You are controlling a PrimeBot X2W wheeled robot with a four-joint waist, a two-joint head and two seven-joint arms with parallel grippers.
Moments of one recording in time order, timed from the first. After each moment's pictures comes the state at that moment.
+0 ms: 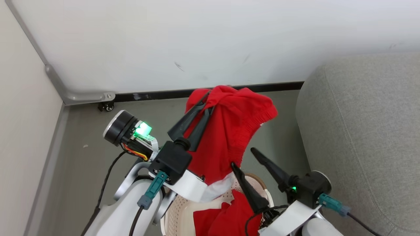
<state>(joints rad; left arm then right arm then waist) -0.49 0.17 -0.56 0.14 0.00 0.05 -0.26 -0.23 -0.13 0.53 0.31 0.35 0.13 -0.25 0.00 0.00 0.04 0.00</state>
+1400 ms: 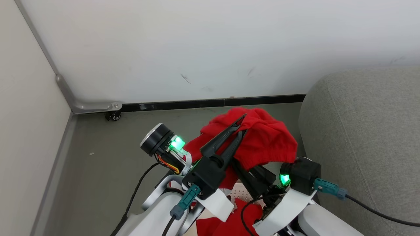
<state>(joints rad) -0.48 0.09 -0.66 0.18 0.01 0.01 -0.25 -0.36 -0.23 0.73 0.25 0.57 0.13 -0.22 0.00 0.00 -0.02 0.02</state>
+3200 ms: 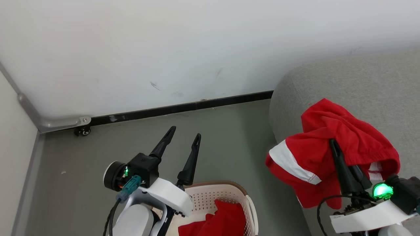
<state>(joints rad) -0.33 0.07 -0.43 0.36 -0.28 0.02 -0.25 -0.02 -0.26 0.17 0.07 0.42 0.13 -0.25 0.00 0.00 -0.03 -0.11</state>
